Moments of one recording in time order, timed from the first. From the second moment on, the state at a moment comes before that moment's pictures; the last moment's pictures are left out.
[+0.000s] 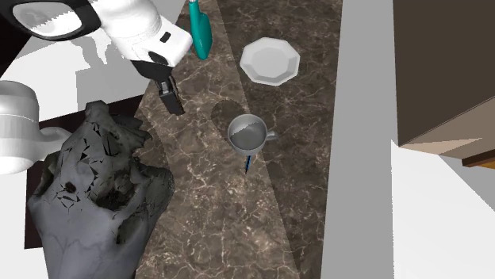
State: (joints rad) arm -0.01 -0.41 -0.12 -2.22 -0.13 1.84 -0.15
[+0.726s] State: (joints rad) arm -0.03 0.02 -0.19 -1.90 -0.07 1.94 -0.22
